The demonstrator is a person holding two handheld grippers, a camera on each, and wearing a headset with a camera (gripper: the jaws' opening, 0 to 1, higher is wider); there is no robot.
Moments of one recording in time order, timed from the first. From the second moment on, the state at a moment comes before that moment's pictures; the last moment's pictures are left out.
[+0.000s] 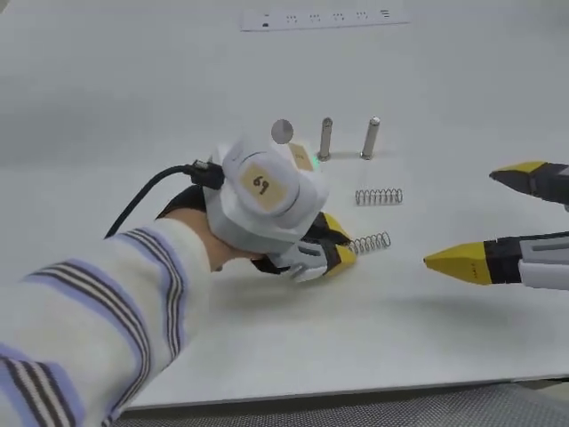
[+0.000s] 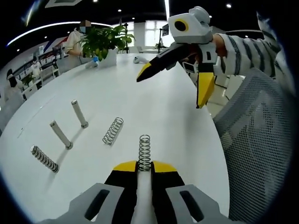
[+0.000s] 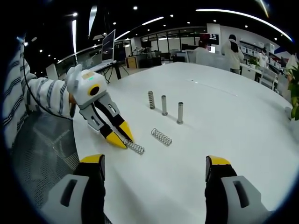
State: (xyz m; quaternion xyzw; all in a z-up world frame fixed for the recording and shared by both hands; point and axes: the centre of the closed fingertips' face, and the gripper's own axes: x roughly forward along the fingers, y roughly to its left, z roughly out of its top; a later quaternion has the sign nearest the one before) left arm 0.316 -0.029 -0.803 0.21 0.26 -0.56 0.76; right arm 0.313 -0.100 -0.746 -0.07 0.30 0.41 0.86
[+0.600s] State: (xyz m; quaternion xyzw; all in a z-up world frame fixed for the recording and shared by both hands) left arm 0.314 -0.020 -0.802 0.17 0.30 -0.55 0.76; right arm 0.314 -0.106 -0.743 -0.08 0.30 0.41 0.86
